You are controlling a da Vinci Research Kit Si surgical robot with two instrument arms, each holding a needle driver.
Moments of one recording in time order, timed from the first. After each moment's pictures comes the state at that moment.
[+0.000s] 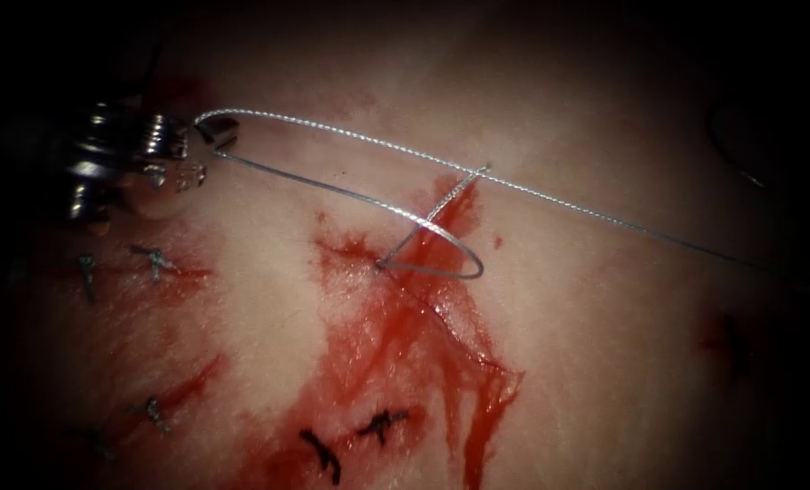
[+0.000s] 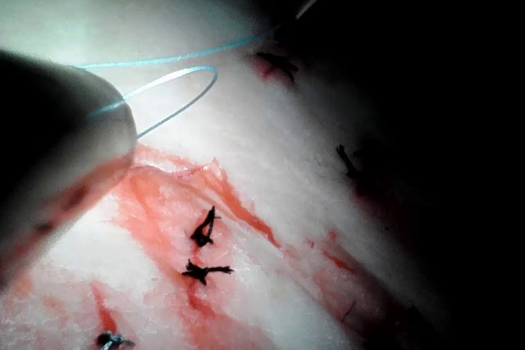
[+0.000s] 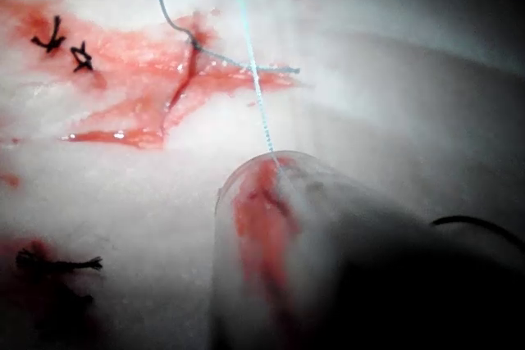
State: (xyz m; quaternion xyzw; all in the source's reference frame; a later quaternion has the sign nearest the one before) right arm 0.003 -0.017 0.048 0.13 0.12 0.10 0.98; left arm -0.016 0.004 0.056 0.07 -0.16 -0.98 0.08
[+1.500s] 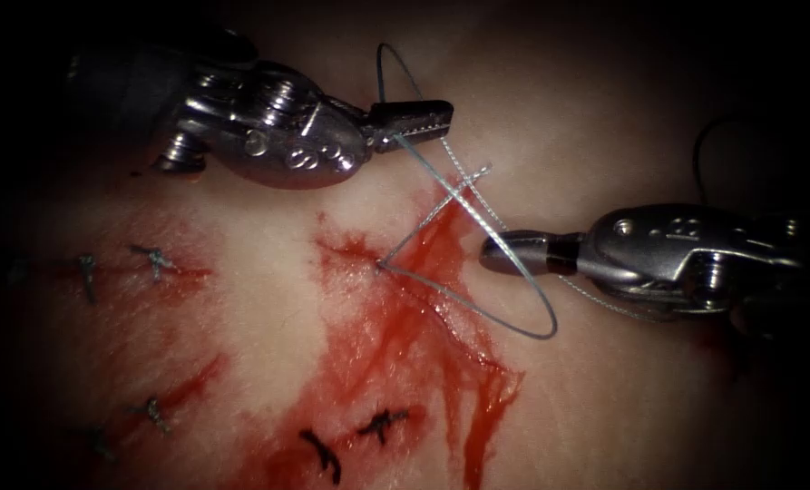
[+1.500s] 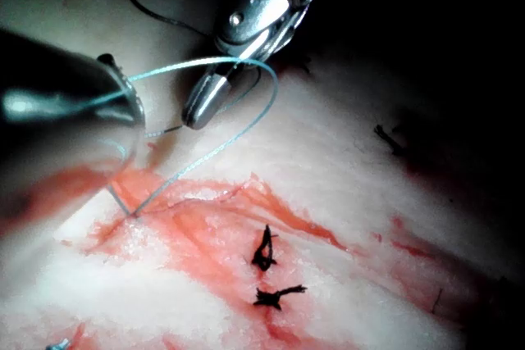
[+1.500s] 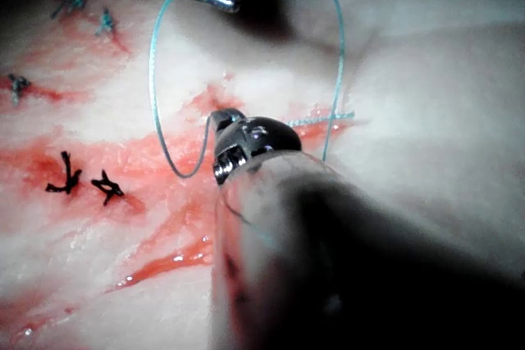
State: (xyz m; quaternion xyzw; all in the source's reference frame) right arm 0.024 -0.017 0.050 0.24 0.49 0.24 0.80; left arm -0.024 0.008 0.057 0.37 -0.23 -0.89 0.15
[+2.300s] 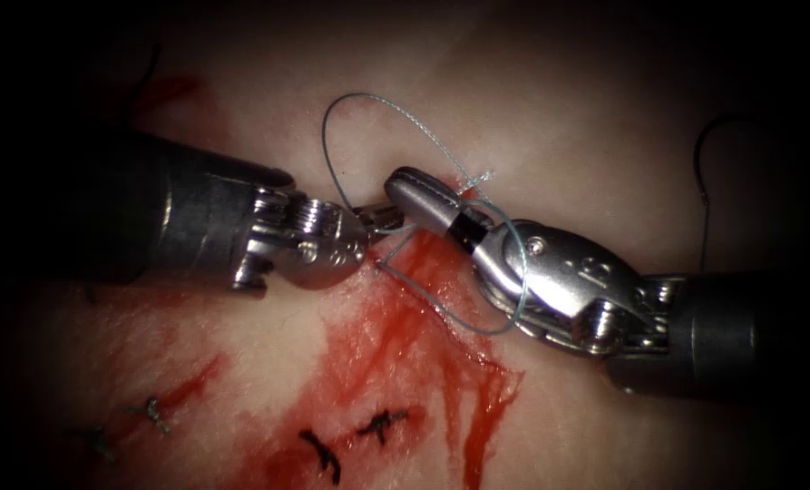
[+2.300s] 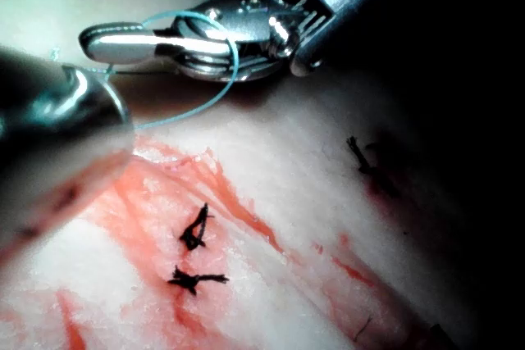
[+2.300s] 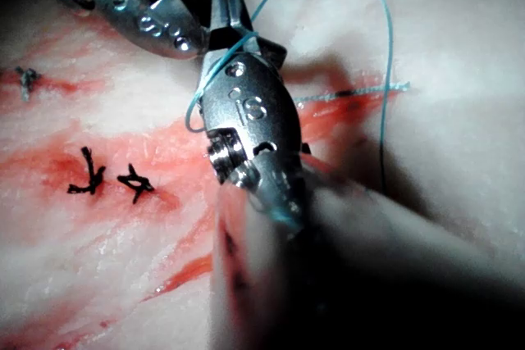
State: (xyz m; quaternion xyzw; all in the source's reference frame) right arm 0.030 -0.016 0.050 -0.02 0.61 0.48 0.64; left arm -0.024 0.000 0.064 0.19 -0.13 -0.97 0.06
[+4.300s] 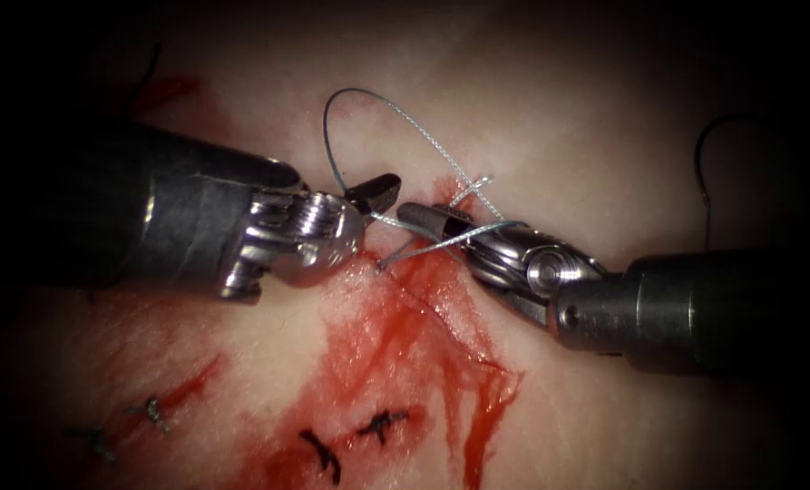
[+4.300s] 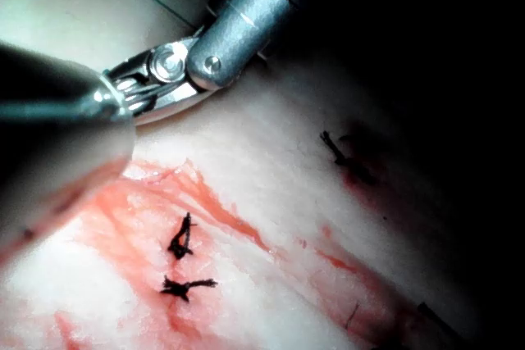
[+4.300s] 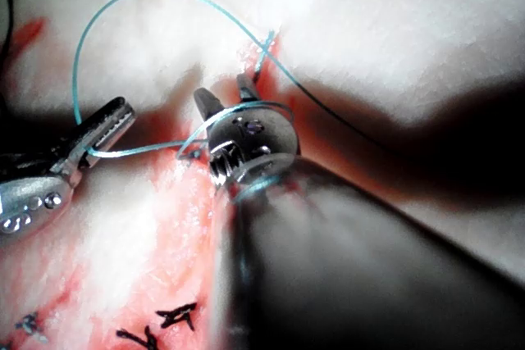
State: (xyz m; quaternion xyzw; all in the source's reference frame) right arm 0.029 -0.019 0.060 0.21 0.31 0.75 0.55; left arm -0.024 0.002 0.060 0.15 -0.26 -0.95 0.13
